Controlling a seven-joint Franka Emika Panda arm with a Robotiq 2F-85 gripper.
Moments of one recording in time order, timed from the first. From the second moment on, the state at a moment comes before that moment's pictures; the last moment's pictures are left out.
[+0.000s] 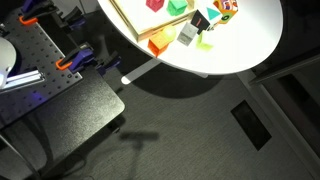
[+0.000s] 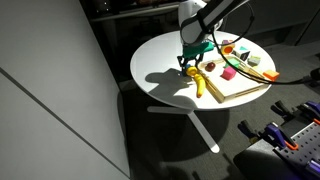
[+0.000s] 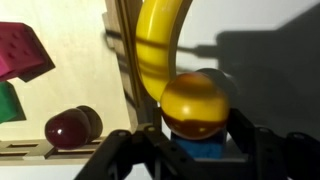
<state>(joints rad) 0.31 0.72 -0.05 -1.67 -0.10 2.32 0.63</state>
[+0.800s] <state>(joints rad) 0.24 0.62 -0.09 -1.73 -0.11 2.16 0.62</state>
